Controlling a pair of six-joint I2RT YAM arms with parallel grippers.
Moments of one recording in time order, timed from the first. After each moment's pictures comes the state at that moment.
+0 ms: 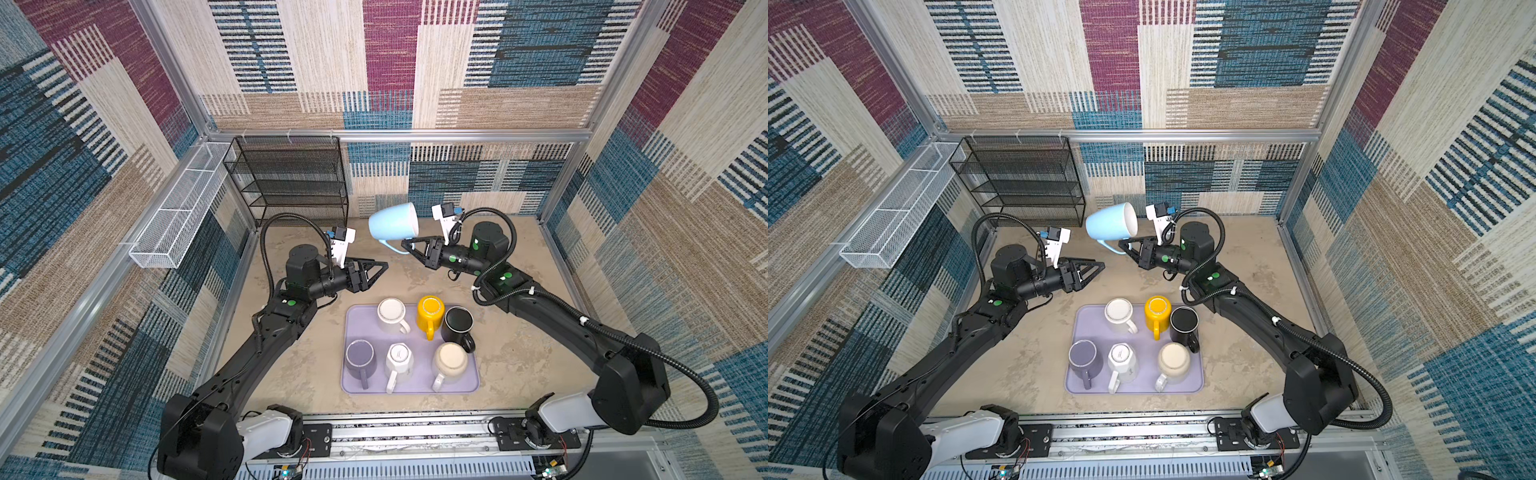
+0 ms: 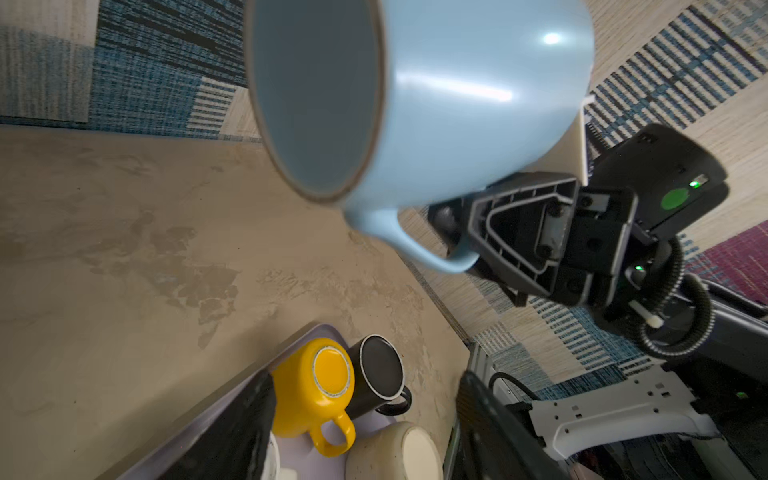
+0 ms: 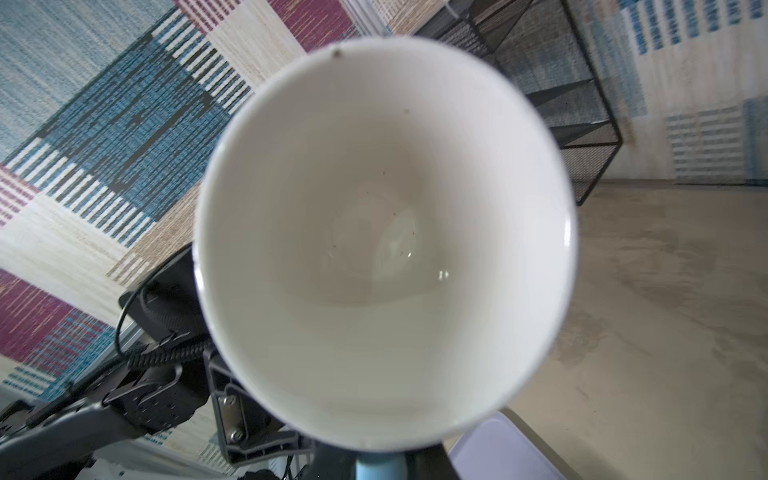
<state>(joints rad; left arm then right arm) -0.32 1.20 0.91 0.06 0.72 -0.49 0.51 1.45 1.20 0.18 -0.57 0.63</state>
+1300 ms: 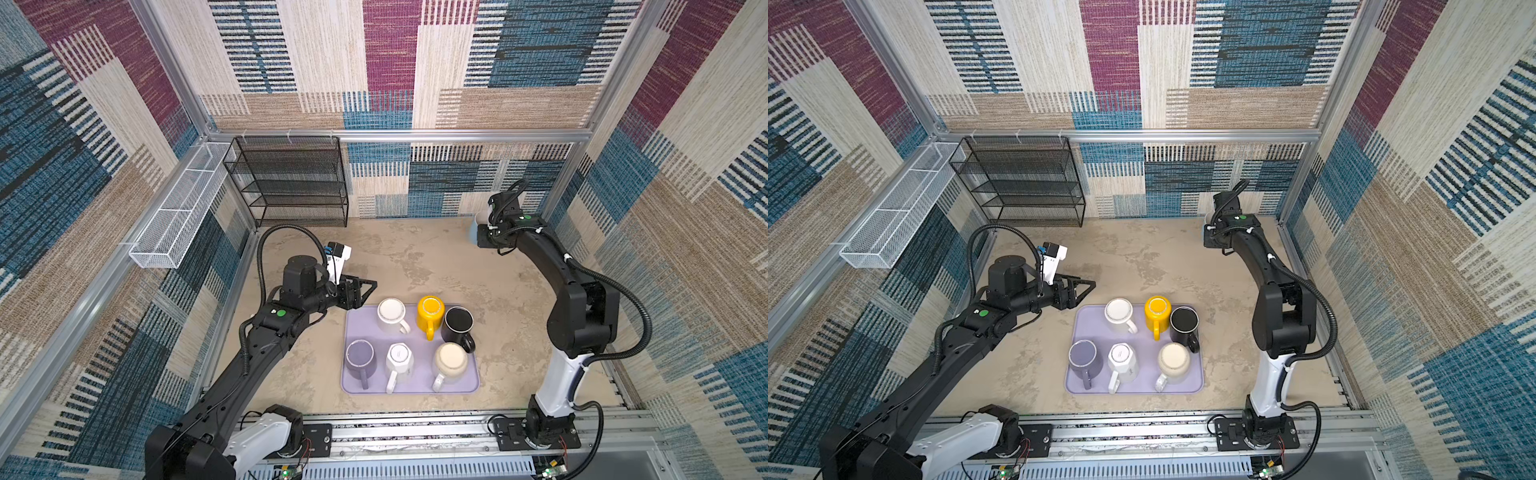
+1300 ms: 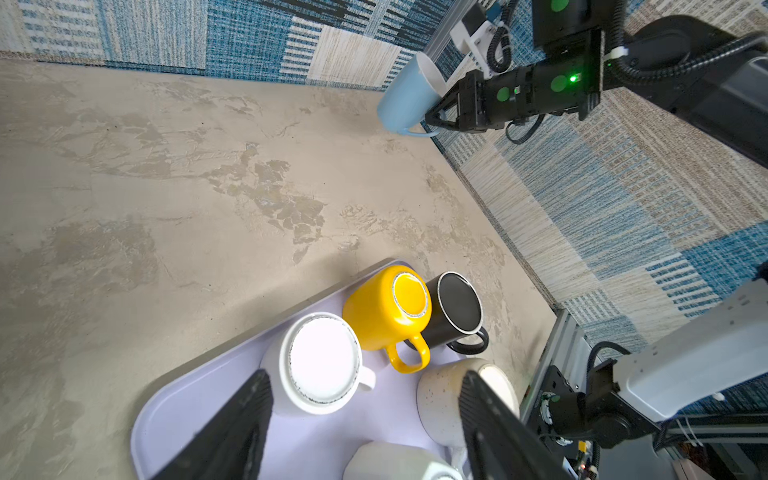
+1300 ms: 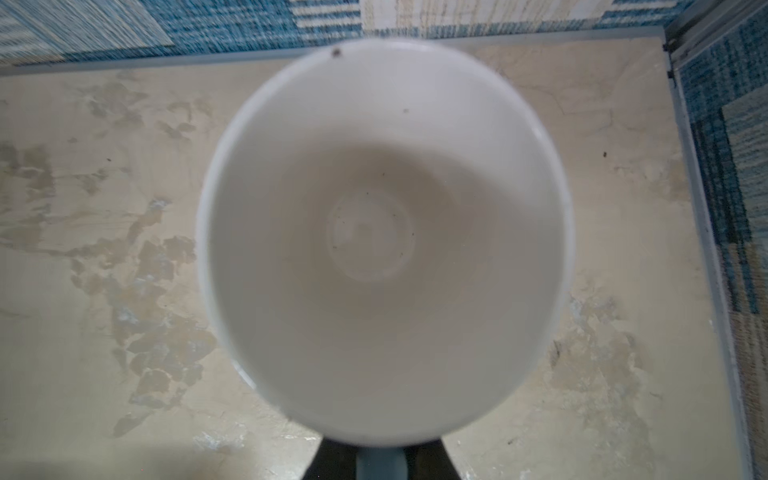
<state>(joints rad) -0.32 1.09 0.89 -0.28 0.55 -0.29 0.12 1.91 1.72 -0.76 0.09 0.14</state>
